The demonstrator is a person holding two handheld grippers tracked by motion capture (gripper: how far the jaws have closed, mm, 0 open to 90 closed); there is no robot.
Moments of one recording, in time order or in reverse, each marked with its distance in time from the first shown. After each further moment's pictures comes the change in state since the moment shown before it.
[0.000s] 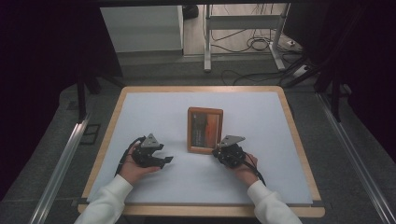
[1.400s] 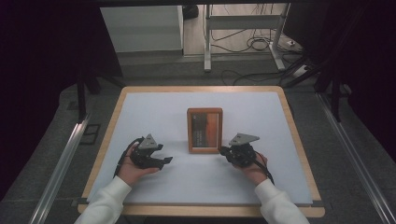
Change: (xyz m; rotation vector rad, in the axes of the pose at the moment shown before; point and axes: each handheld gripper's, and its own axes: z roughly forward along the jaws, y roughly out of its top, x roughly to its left) left arm -0.004 -0.002 -0.009 -0.029 0.001 0.008; right arm -0.014 -0.005 -0.032 -0.088 0.005 0.027
